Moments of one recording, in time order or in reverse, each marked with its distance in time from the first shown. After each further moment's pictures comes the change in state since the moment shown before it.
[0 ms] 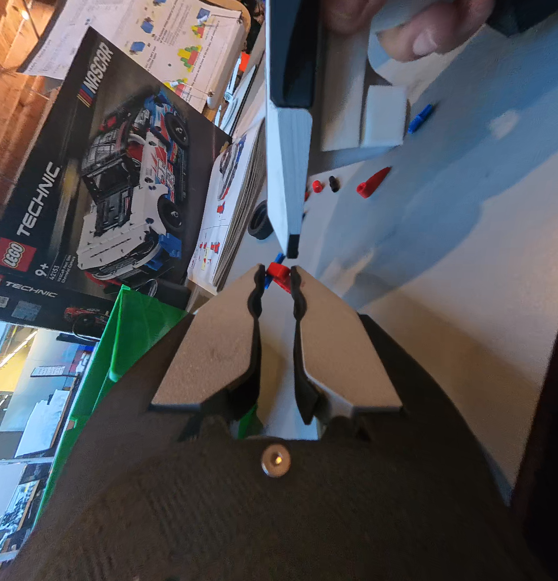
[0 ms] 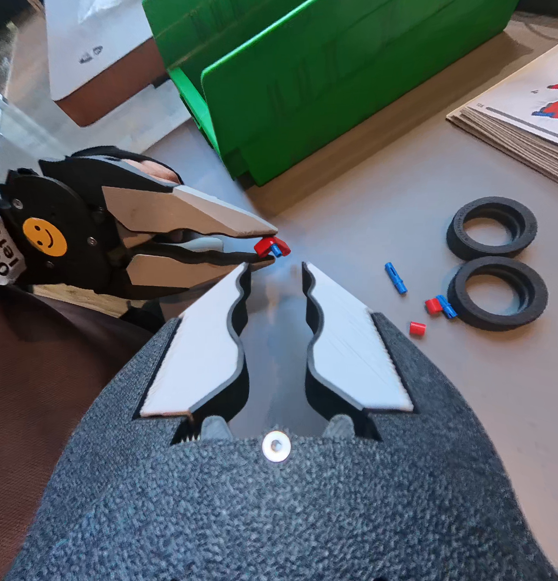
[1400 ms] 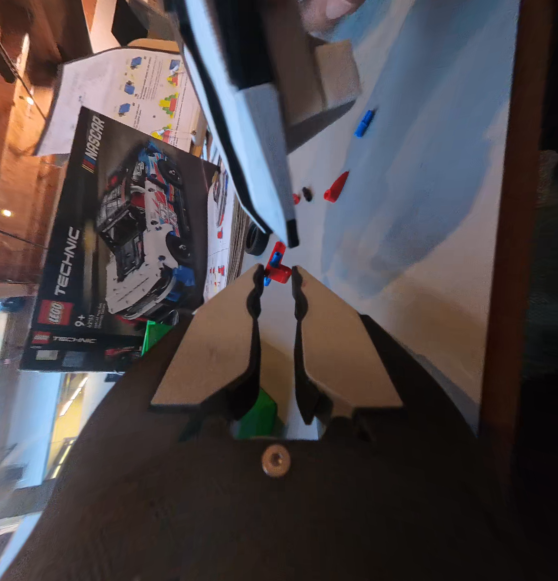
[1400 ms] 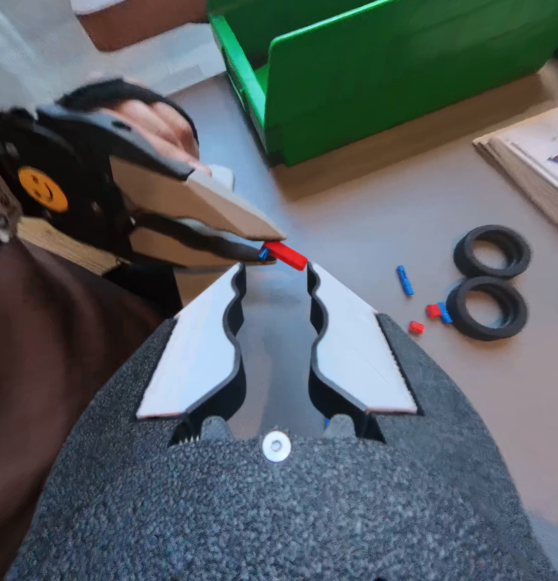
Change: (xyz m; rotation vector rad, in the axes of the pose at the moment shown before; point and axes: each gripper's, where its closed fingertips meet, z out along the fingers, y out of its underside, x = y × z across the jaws) left arm 0.012 -0.015 -0.014 0.031 0.034 0.215; right arm -0.018 0.006 -0.014 -0.065 -0.022 -0.180
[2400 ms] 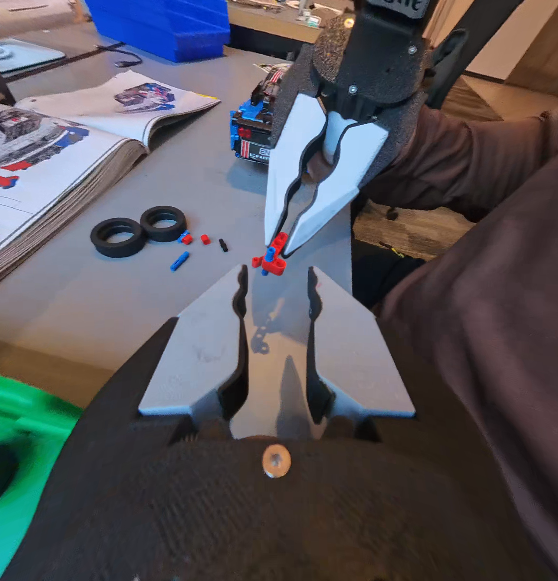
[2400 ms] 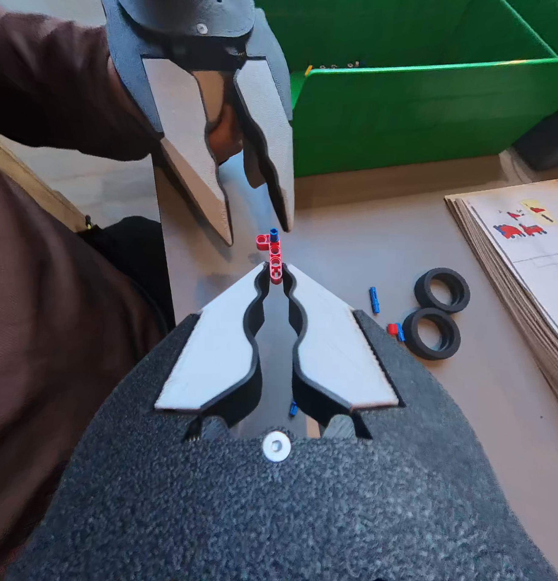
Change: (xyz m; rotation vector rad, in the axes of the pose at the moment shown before) left arm -0.016 -0.023 -0.020 0.335 0.702 -0.987; right arm -0.002 -0.007 -0.015 -0.010 0.031 -0.270
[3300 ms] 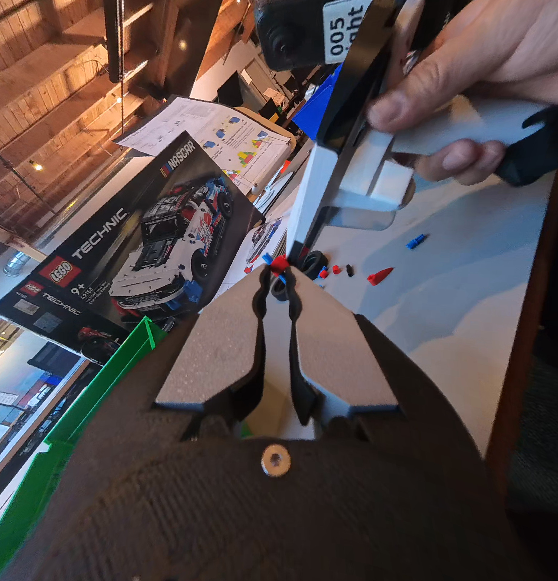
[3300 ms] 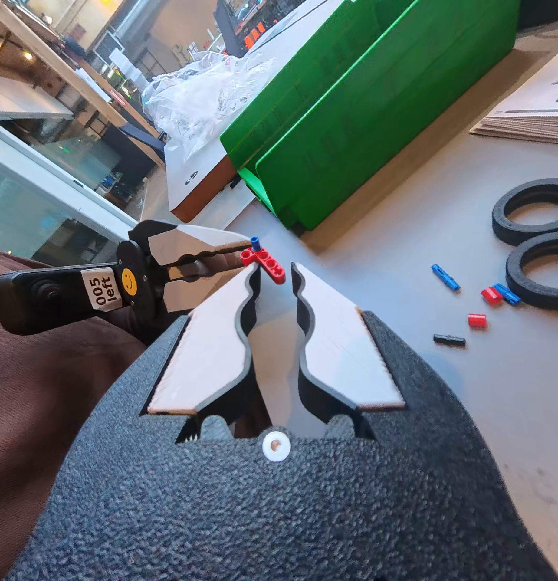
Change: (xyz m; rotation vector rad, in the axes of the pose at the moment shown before) left arm -0.010 -0.027 -0.009 0.088 -0.751 0.724; right arm 0.008 -0.026 -0.003 0.337 -0.154 0.715
